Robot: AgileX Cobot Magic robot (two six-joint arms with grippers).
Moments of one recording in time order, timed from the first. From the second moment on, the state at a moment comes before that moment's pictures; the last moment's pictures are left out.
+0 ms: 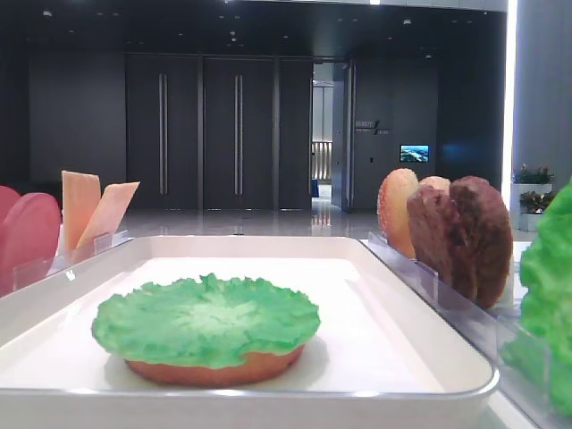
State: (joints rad) left arm -0.01 0.42 -0.62 0.09 1.19 -0.06; right arm -0.13 -0.01 -0.51 0.05 1.13 -0.01
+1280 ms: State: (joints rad) left arm -0.01 1.46 -1.16 0.00 1.16 -0.01; right arm -0.13 -0.01 -0.51 0.05 1.13 -0.01
